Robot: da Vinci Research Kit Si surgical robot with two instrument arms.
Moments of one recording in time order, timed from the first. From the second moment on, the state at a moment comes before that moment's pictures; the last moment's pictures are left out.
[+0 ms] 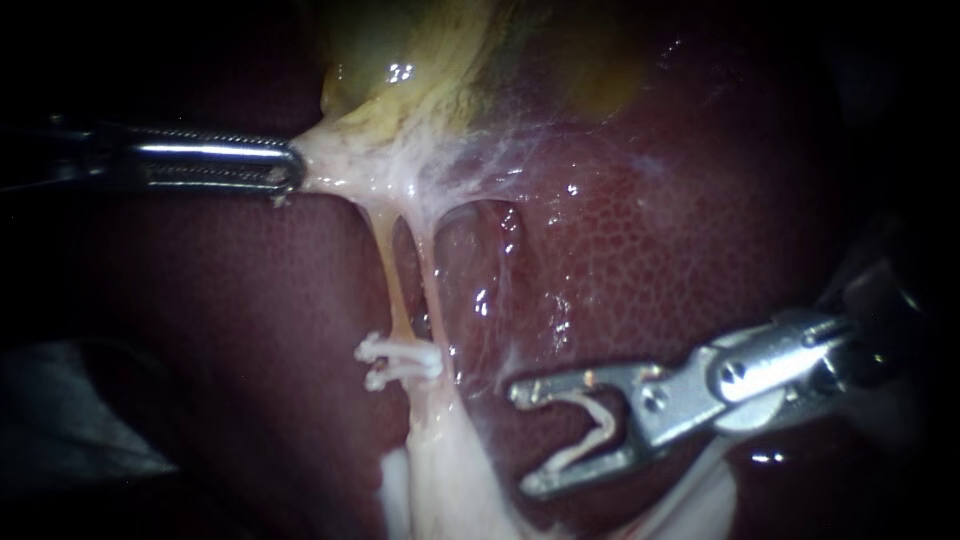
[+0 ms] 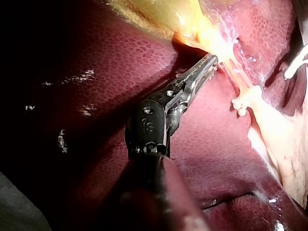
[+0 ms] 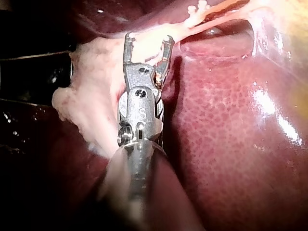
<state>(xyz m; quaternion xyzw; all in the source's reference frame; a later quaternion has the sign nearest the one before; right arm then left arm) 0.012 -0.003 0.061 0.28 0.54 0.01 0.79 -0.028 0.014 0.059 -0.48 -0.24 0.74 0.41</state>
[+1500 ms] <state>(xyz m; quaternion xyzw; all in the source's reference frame) 0.020 0.007 0.069 0.33 0.59 0.07 0.74 -0.028 0.014 0.059 -0.48 -0.24 0.74 0.41</state>
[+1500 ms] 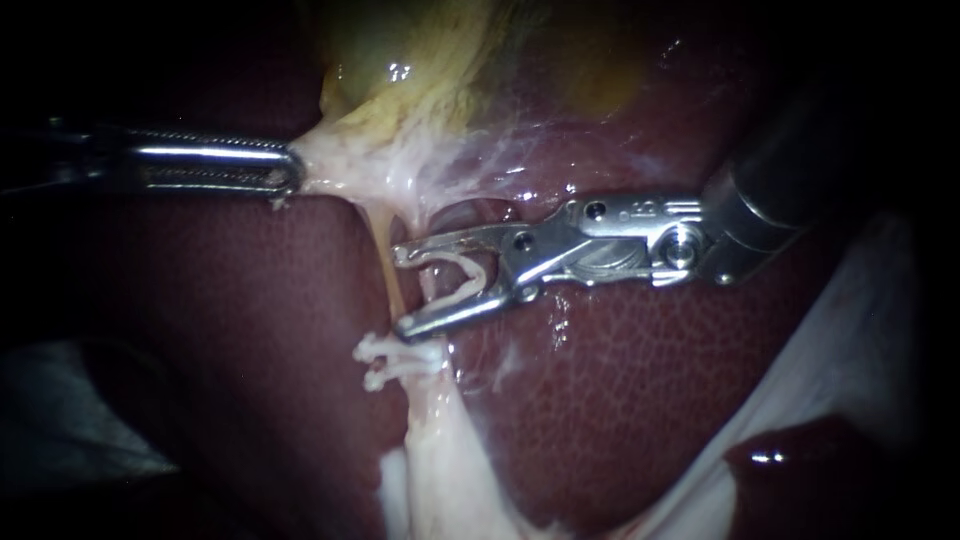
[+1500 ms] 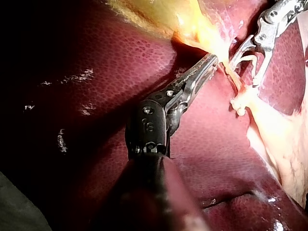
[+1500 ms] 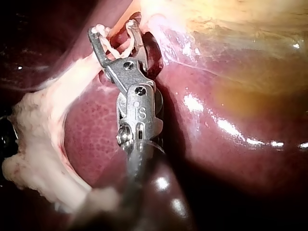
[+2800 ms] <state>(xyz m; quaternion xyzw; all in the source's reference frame) 0.023 0.007 0.063 0.39 0.63 0.08 0.67 -0.028 0.014 0.059 -0.48 -0.24 0.74 0.41</state>
